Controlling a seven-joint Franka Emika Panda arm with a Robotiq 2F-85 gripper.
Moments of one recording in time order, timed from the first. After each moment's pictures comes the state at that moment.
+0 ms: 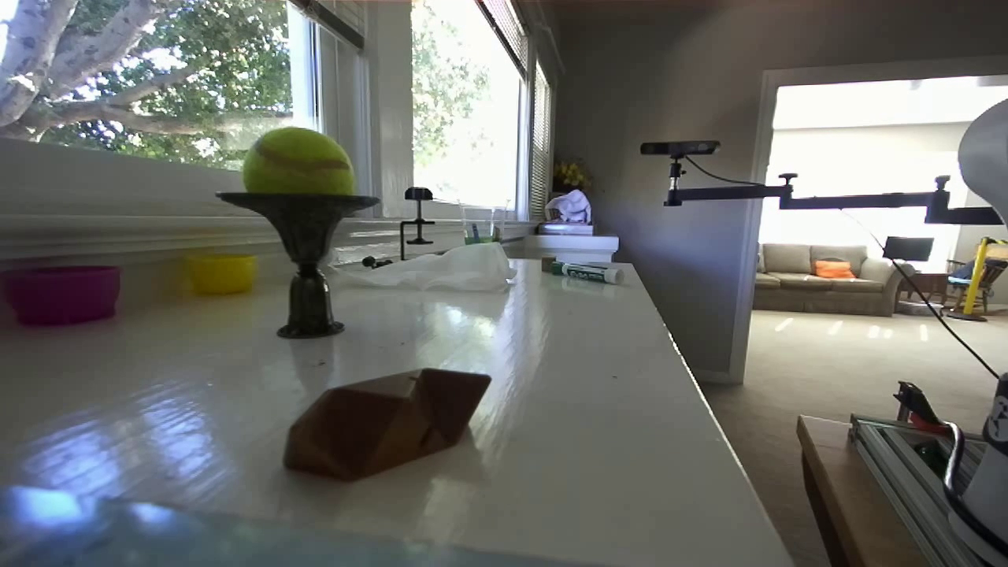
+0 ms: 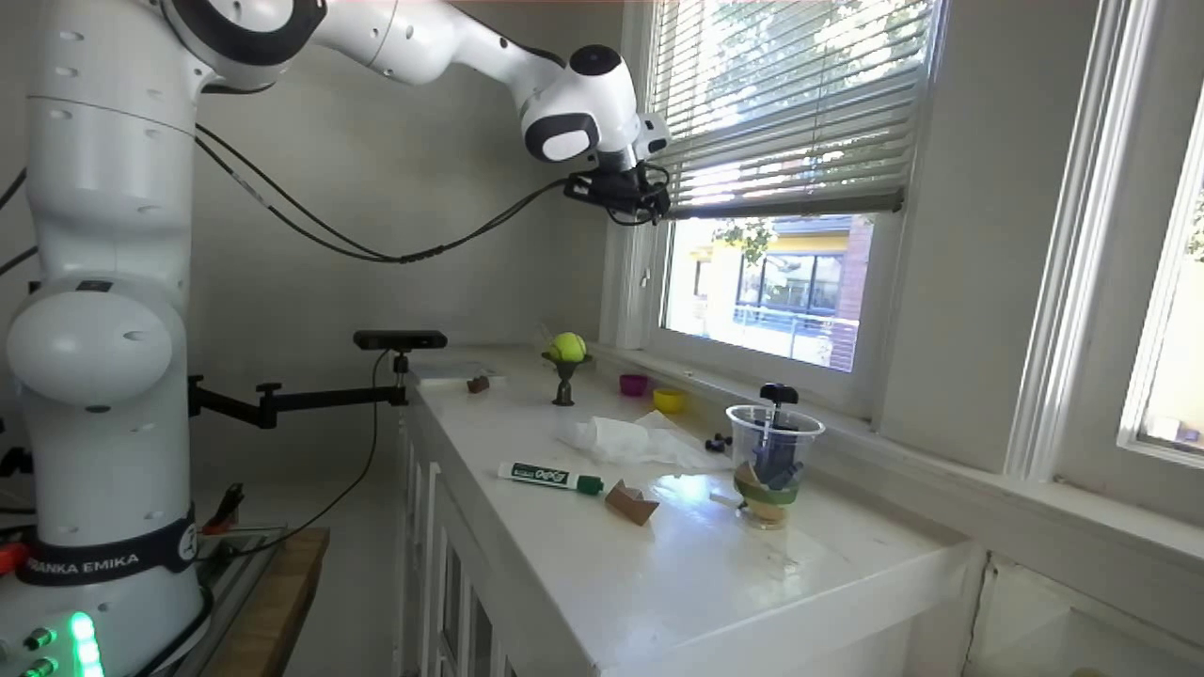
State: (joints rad) arm 0.38 0.04 0.05 -1.72 0.88 2.56 -0.83
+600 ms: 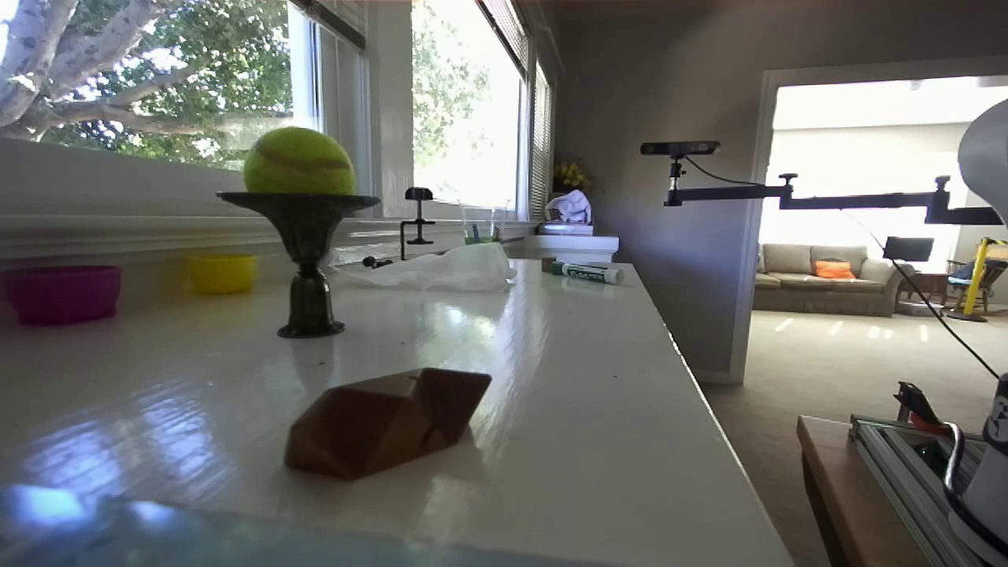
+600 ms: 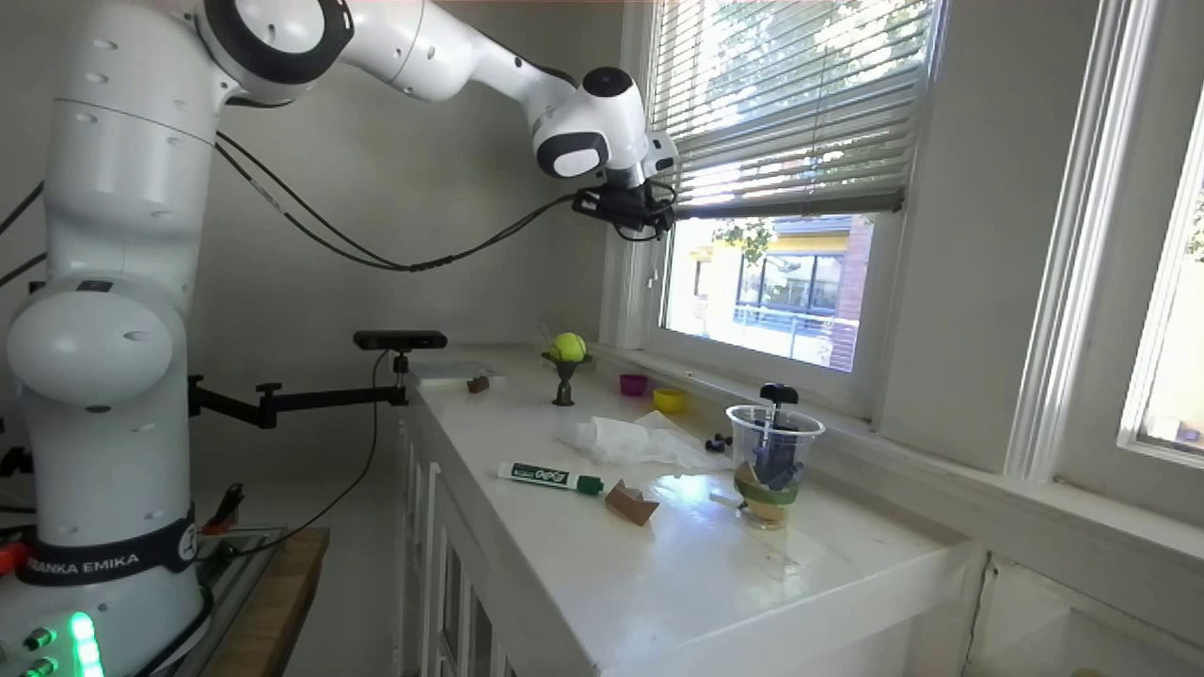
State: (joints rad) arm 0.38 0.12 0.05 -1.67 0.88 2.56 -0.83
